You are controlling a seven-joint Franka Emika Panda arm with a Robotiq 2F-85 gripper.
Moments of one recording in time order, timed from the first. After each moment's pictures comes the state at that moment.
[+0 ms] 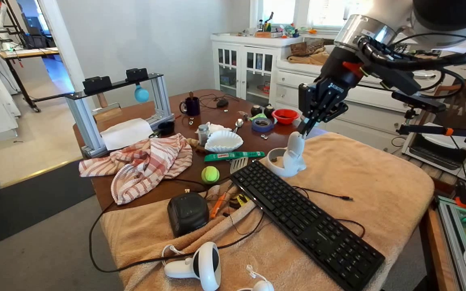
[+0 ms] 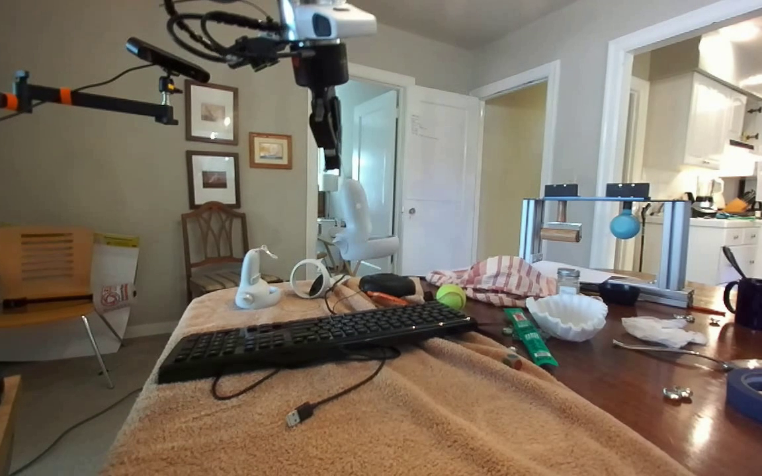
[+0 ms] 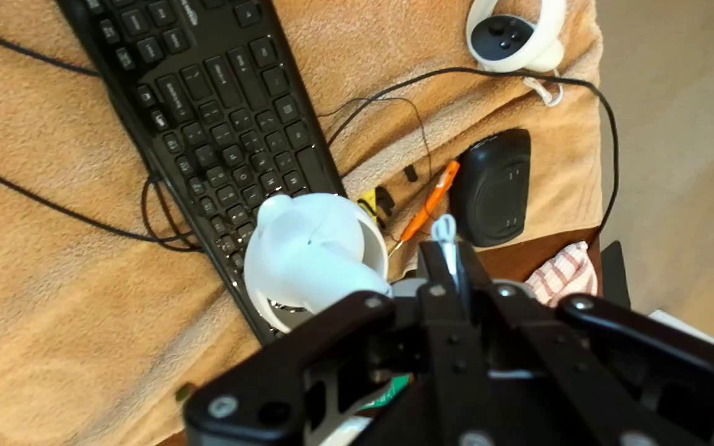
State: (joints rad) arm 0.09 -0.46 0.03 -2.61 0.40 2.51 0.54
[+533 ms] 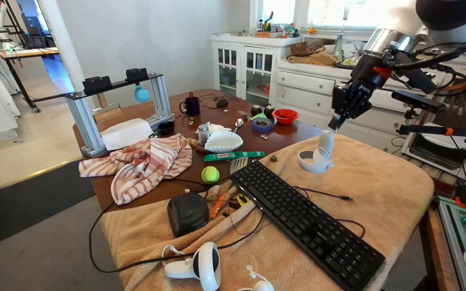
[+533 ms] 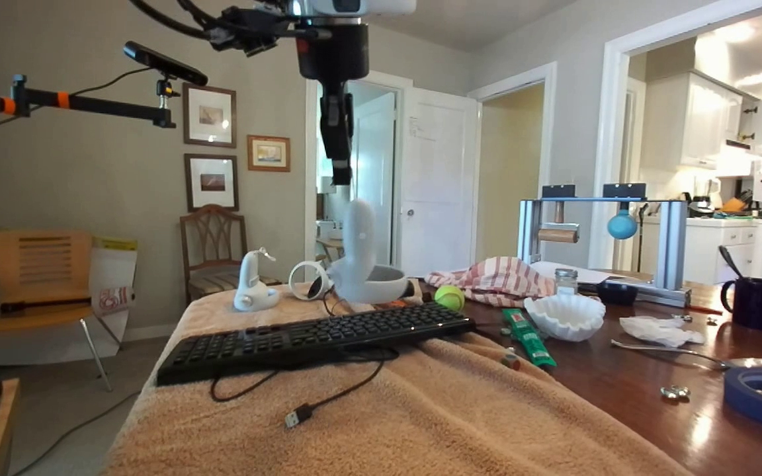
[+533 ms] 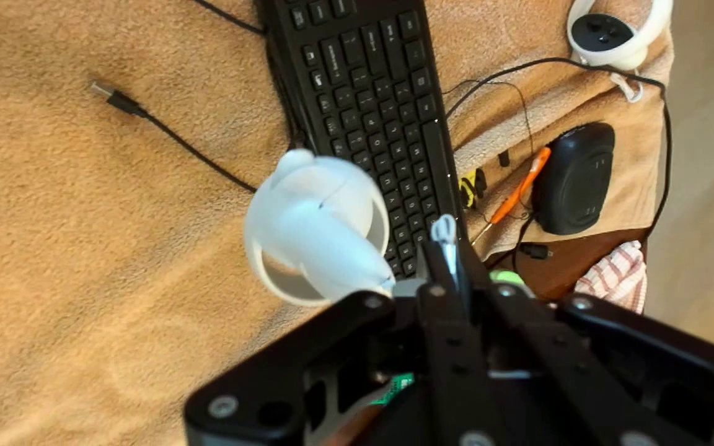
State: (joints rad) arm -0.01 -0.56 -0.19 -2.72 0.40 2.39 0.18
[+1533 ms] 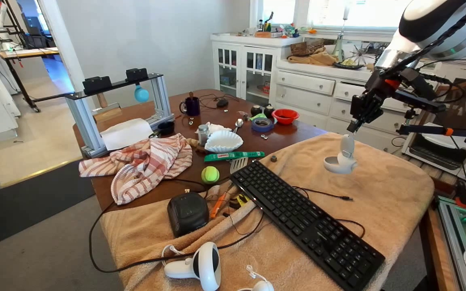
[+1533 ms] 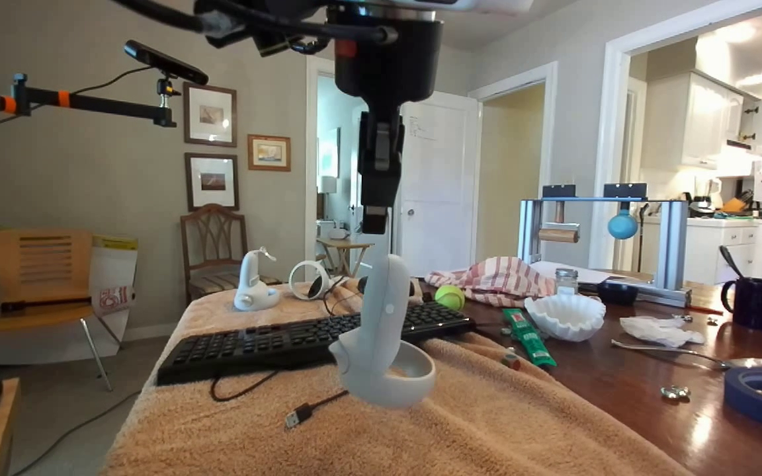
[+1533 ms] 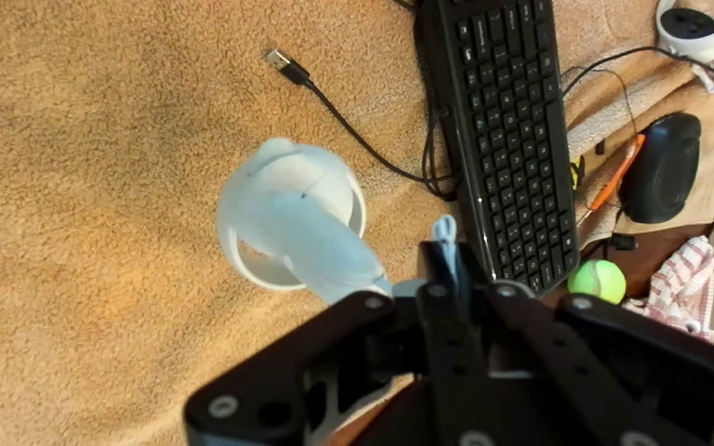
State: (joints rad) arm -0.15 -0.41 -0.43 -2.66 0.41 2.26 -0.19
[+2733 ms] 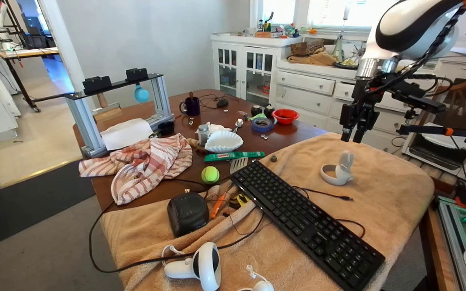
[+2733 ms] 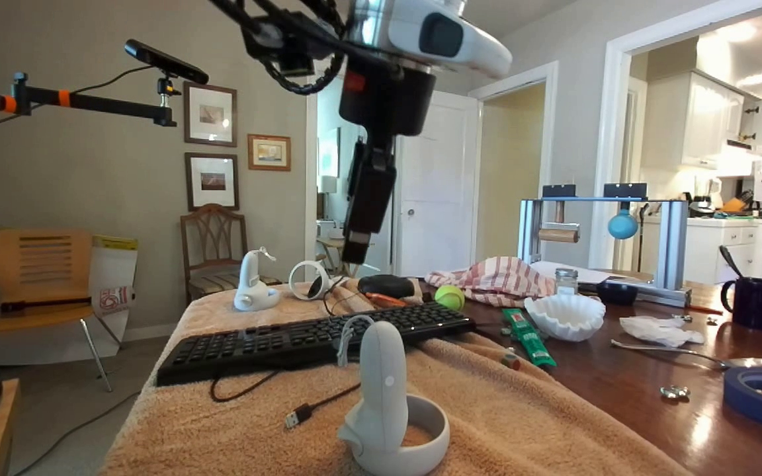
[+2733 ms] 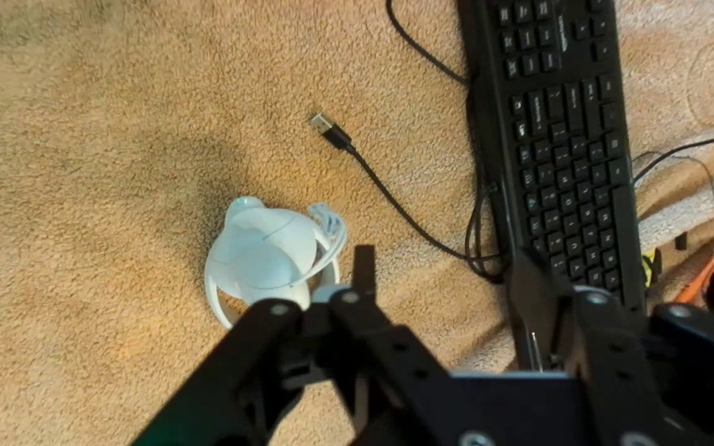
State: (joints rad) arm -0.18 -0.30 -0.27 -2.59 0.29 2.17 -0.06
